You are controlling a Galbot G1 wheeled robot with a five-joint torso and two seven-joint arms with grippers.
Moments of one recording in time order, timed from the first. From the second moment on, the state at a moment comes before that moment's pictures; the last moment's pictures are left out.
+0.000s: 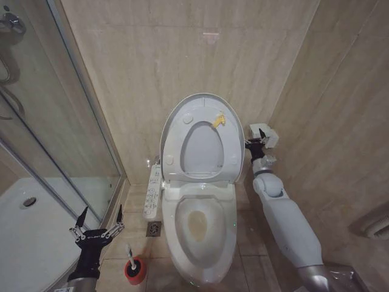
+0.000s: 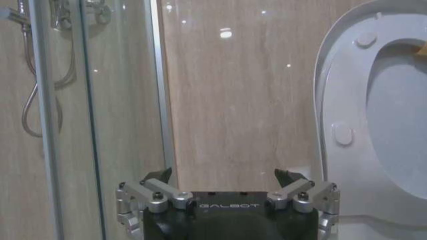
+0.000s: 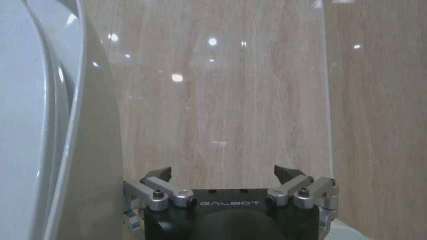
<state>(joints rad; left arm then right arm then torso) 1.79 -1.28 -0.60 -2.23 -0.13 -0.24 -0.23 -0.68 1.22 0.43 1.41 0.31 0.19 0.07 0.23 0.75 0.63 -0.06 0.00</state>
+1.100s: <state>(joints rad) 1.79 -1.28 -0.60 -2.23 -0.13 -0.24 -0.23 -1.24 1.22 0.53 1.85 0.35 0.16 0.10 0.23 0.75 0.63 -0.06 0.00</state>
